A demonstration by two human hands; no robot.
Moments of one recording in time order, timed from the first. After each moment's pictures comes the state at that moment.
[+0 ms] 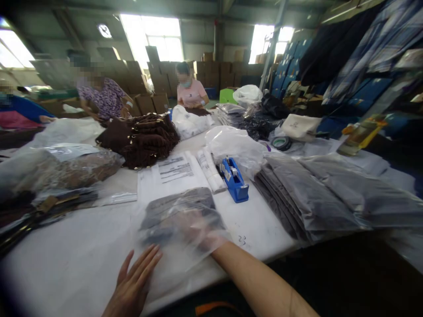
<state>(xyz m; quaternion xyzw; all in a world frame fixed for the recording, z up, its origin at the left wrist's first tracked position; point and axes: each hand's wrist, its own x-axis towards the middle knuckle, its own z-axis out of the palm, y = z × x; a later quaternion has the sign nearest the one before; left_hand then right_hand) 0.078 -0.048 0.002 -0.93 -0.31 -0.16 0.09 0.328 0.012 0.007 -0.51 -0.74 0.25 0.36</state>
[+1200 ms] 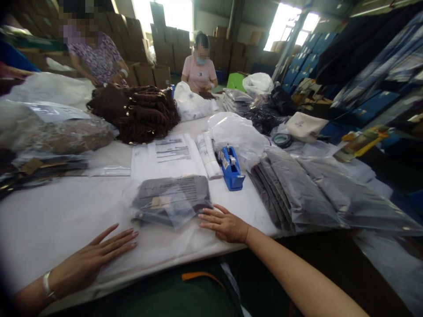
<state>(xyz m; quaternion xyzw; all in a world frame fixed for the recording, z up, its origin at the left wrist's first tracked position) 0.003 -0.023 0.004 -0.97 -0.23 -0.03 -0.07 0.469 -0.049 -0.012 -0.28 -0.95 0.11 0.08</state>
